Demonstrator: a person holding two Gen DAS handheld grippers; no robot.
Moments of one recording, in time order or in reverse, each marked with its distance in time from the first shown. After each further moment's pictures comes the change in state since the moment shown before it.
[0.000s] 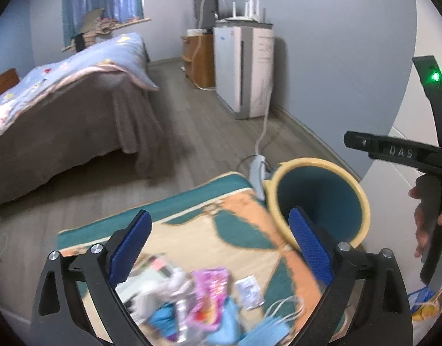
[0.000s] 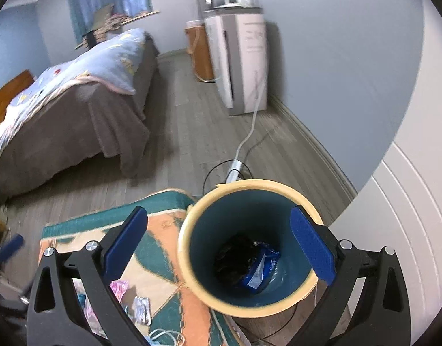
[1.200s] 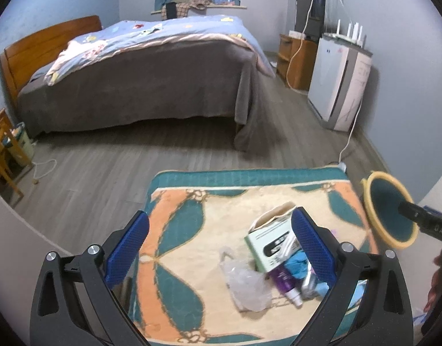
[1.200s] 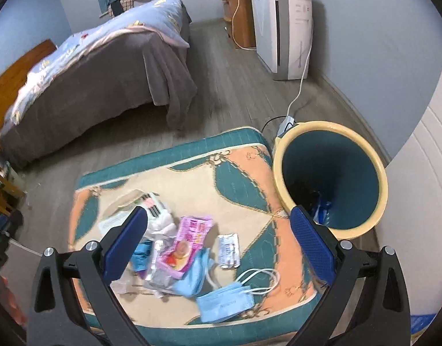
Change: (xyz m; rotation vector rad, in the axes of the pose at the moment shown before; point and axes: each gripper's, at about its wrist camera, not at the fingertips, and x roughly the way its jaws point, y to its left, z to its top) left arm -0.080 0.182 -0.087 -0.306 0.050 0.267; right arm -0.015 0.138 -0.087 -0.064 0.152 0.078
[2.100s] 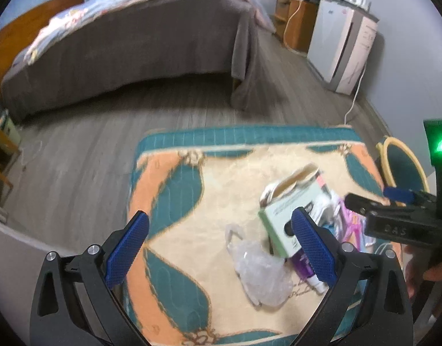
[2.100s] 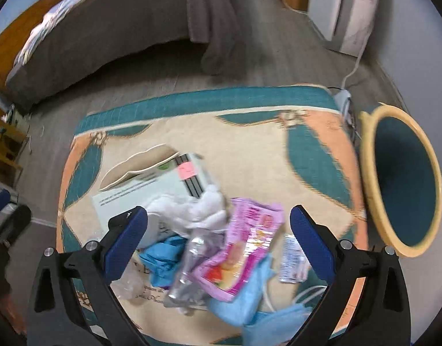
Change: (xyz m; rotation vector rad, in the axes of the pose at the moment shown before) left arm 0.078 0.011 -0.024 0.010 0.216 -0.048; right arm 0.115 0.088 -0.016 -0.181 0.248 0.084
